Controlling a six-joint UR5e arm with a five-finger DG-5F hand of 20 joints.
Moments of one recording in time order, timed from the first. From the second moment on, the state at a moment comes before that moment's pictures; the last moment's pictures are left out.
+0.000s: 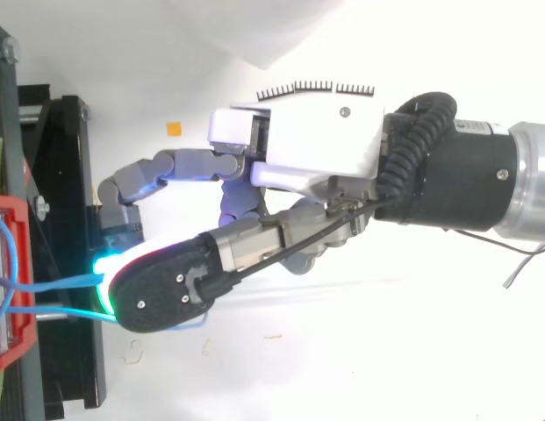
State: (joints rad) arm 0.15 -2.29 -1.06 -3.07 -1.31 -0.03
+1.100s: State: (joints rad) arm 0.15 -2.29 -1.06 -3.07 -1.31 -0.03
